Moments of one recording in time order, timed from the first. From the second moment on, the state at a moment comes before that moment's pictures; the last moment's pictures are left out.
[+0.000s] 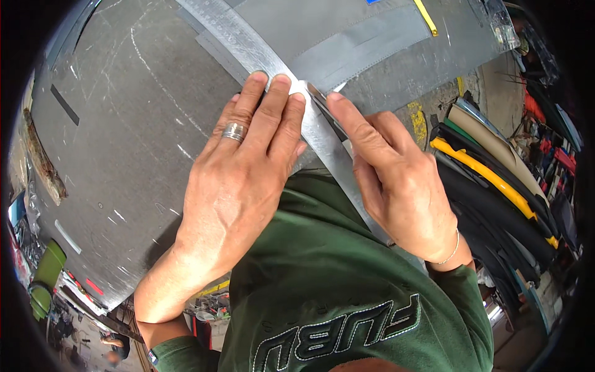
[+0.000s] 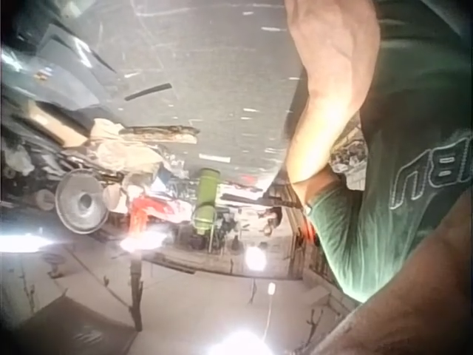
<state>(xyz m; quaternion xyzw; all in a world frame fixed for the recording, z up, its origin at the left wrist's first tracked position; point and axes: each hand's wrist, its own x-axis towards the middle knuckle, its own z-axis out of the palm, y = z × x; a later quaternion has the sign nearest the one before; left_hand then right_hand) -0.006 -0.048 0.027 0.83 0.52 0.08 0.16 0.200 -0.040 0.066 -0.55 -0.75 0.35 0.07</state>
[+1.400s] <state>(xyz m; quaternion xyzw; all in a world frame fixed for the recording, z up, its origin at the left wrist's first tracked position) -0.002 -0.058 0.018 0.82 0.54 0.12 0.11 0.330 0.053 0.013 -0.14 -0.46 0.79 0.38</state>
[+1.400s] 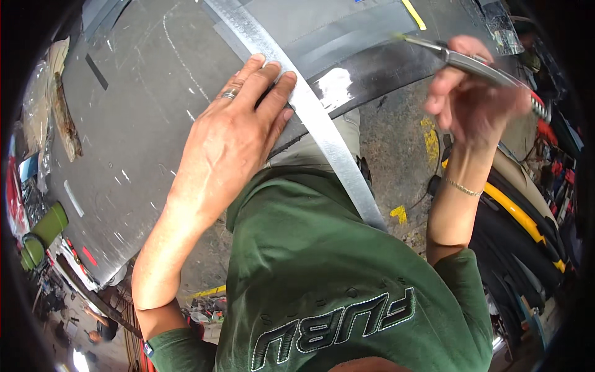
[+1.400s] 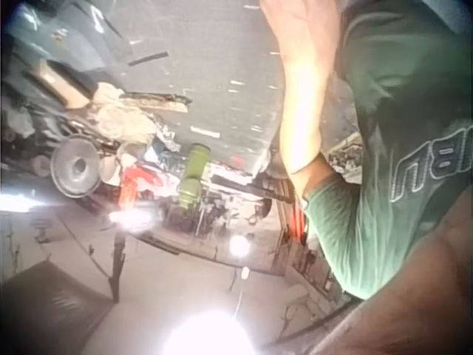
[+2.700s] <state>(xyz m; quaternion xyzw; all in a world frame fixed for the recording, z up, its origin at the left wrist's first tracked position) 0.004 -0.054 0.013 0.82 0.54 0.15 0.10 0.116 0.100 0.005 -0.35 -0.45 0.76 0.32</state>
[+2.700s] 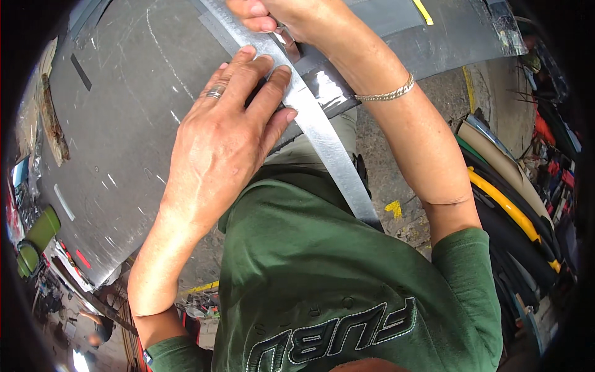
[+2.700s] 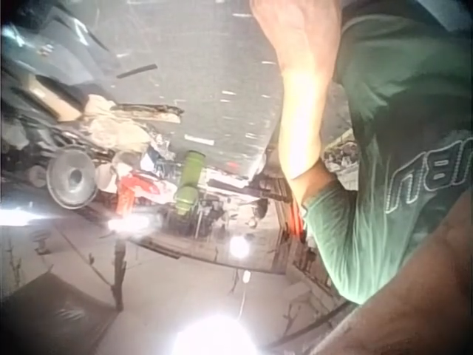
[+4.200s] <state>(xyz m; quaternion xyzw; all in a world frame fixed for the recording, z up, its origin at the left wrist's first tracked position) 0.005 -0.055 0.012 0.81 0.56 0.15 0.11 0.104 0.099 -0.015 -0.25 -0.62 0.58 0.46</state>
